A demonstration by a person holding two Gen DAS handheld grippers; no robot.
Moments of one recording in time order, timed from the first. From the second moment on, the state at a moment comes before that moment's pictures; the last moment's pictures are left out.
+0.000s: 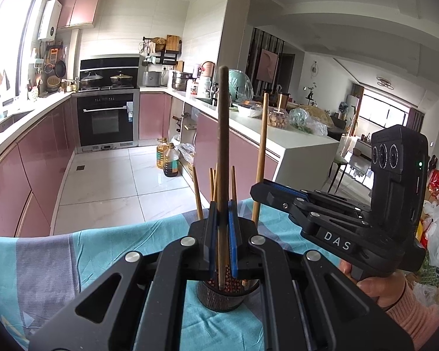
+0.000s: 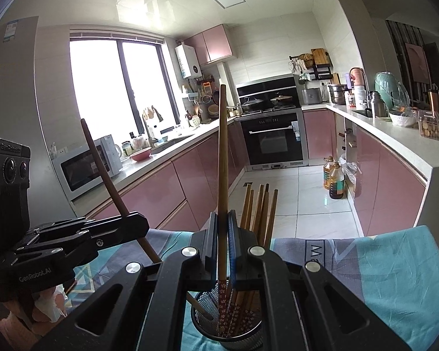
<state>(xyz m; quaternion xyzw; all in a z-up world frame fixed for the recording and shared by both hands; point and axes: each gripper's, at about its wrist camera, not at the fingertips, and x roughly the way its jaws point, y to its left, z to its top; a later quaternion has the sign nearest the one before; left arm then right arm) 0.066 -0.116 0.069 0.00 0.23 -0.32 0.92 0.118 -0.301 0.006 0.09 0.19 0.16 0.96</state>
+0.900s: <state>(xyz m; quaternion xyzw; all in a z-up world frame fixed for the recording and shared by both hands) 0.093 -0.128 0.066 0.01 0.26 -0.32 0.91 0.125 -0.299 -0.010 0.09 0.21 0.16 0.96</state>
